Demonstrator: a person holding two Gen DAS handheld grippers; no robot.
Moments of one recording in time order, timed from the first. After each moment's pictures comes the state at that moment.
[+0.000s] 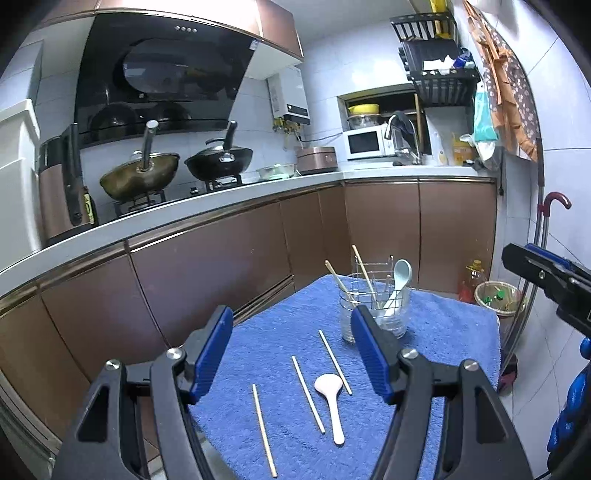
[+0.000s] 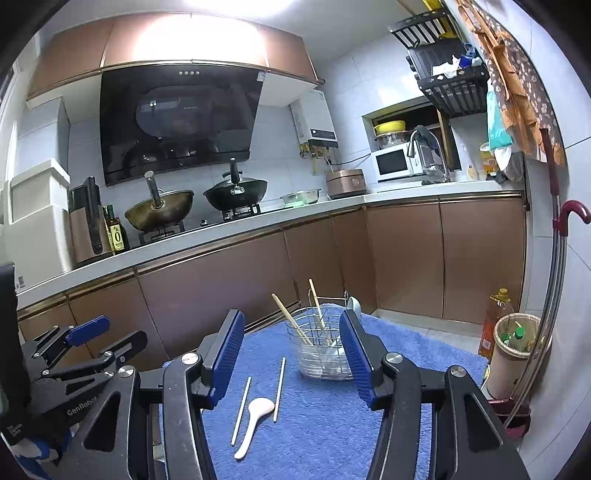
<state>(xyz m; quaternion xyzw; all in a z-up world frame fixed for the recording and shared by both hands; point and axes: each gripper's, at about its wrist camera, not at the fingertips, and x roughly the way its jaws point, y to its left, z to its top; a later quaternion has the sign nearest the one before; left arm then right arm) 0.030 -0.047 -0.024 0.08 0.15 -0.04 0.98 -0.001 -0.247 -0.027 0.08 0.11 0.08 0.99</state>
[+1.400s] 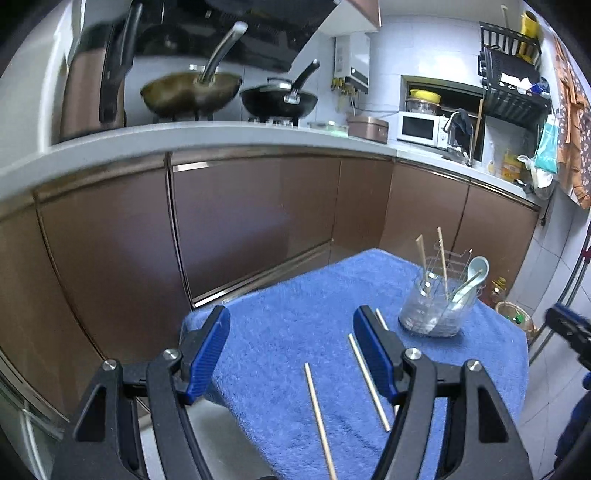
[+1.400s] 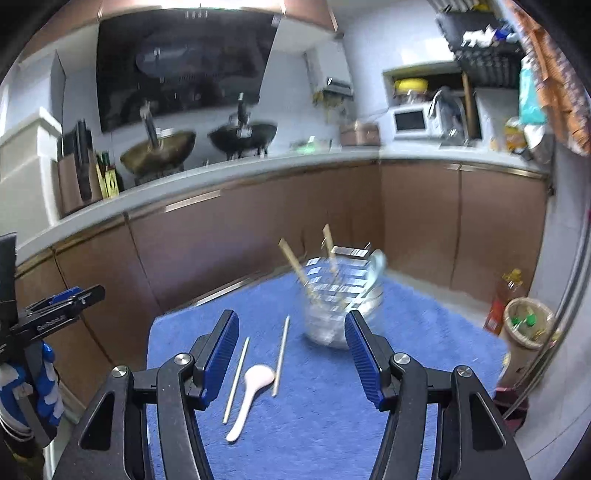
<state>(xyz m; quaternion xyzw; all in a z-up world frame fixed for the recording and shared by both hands) 0.109 0.089 -0.075 -0.03 0.24 -0.01 0.97 0.084 -0.207 -0.073 0.04 0.24 0.11 0.96</state>
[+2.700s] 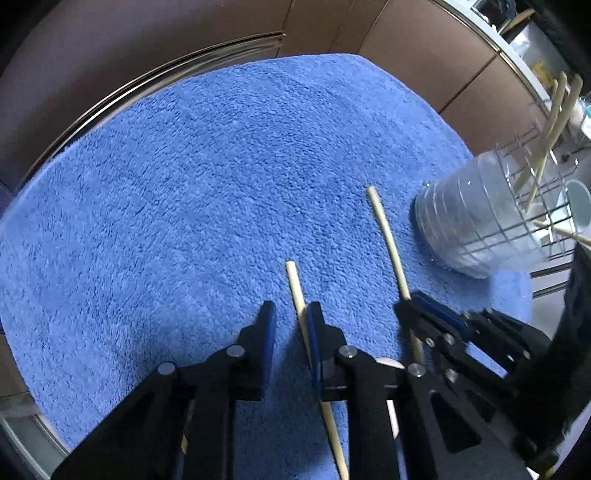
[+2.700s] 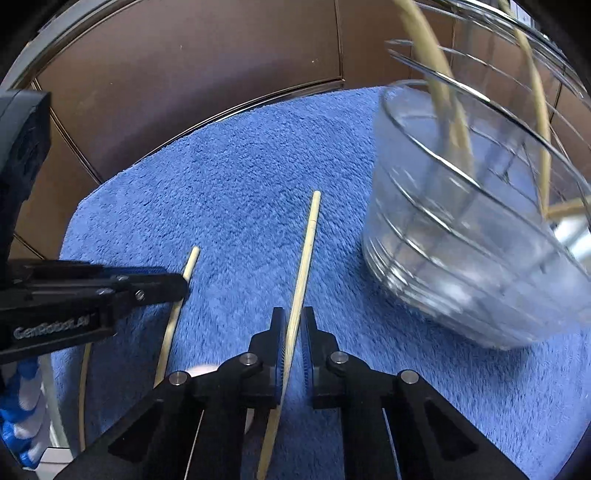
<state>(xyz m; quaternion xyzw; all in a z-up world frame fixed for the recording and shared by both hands) 0.346 0.001 -0.244 -0.07 0.59 -0.11 0.79 0.306 -0.153 -0.246 -0.02 0.52 0.15 0.84</state>
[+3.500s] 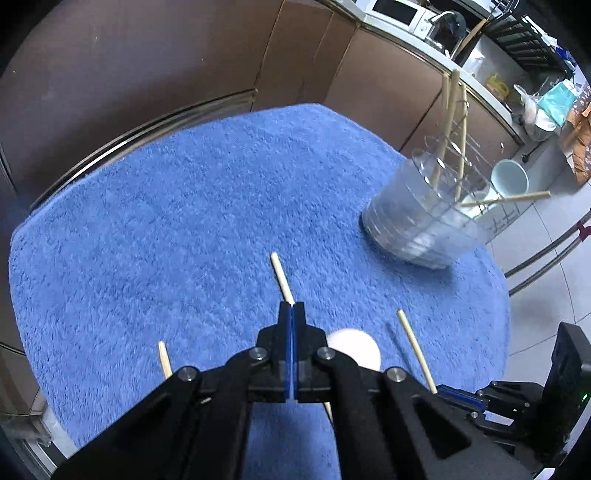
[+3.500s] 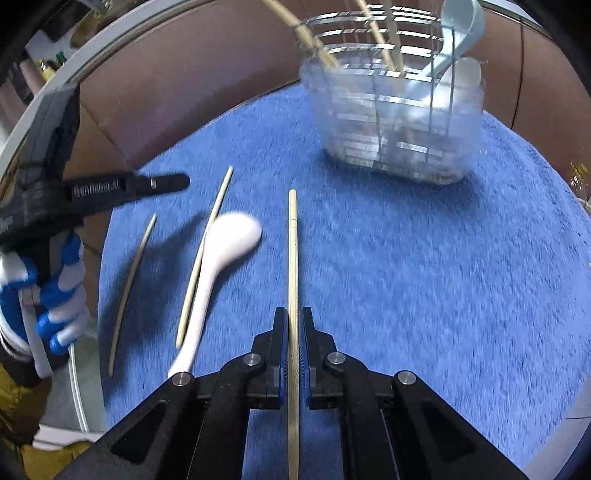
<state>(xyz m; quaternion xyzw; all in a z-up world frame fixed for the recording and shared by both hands) 0.274 0.016 -0.207 -0.08 0.50 -0.16 0.85 0.190 -0.206 -0.234 0.03 0.53 0.16 0.83</state>
